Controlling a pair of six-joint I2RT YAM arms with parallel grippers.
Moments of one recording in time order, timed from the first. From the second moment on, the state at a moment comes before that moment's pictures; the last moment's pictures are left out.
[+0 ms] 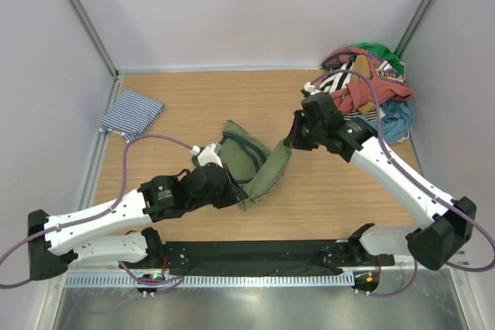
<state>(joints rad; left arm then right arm) -1.18 0.99 0.88 -0.60 -0.27 -1.23 0.60 1.26 1.22 -0.75 0.03 0.63</state>
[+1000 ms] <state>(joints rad) -0.31 1.12 0.88 -0.59 0.27 -0.93 0.60 1.89 1.64 -0.49 -0.10 0.58</state>
